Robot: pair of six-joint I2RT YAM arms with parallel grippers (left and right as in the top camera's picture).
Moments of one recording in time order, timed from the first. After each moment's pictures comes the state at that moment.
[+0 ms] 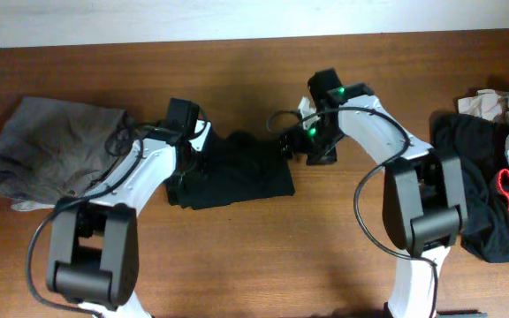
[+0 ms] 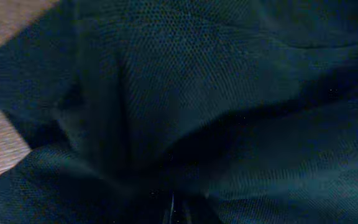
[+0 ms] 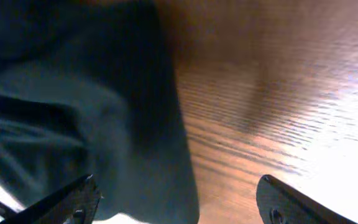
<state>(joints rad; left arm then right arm) -0.25 1.87 1.22 -0.66 0.05 0.00 0.25 2.12 1.56 -0.96 -0.46 0.23</state>
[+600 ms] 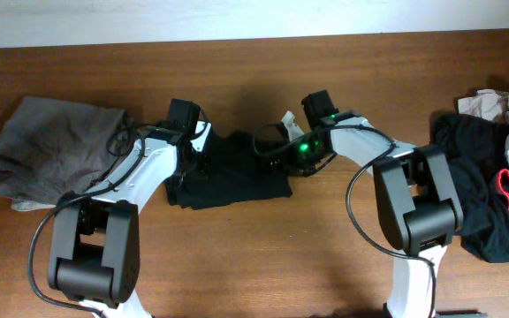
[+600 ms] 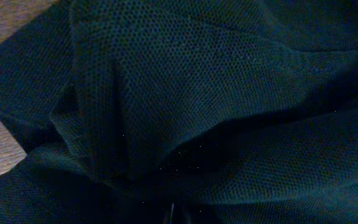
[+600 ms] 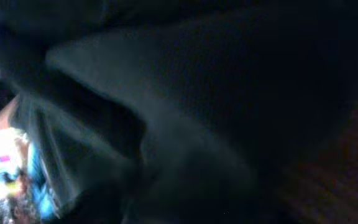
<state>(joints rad) -0.25 1.88 1.22 -0.65 0.05 0.00 0.29 2.12 1.36 -0.63 -0.77 0.19</state>
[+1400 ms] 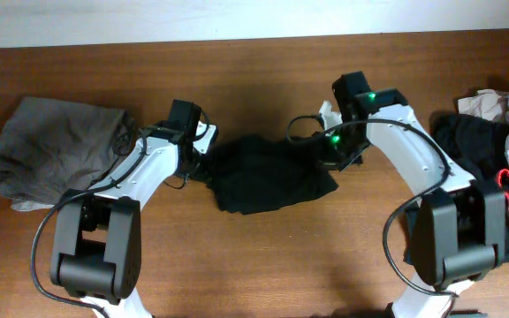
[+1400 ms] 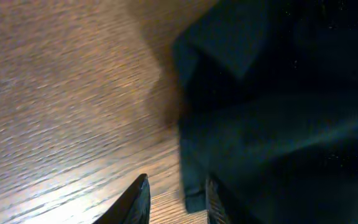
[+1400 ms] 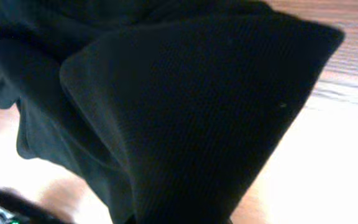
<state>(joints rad) -0.25 1.90 1.23 -0.67 0.17 0.01 0.20 1.88 1.48 -1.10 -0.35 0.16</state>
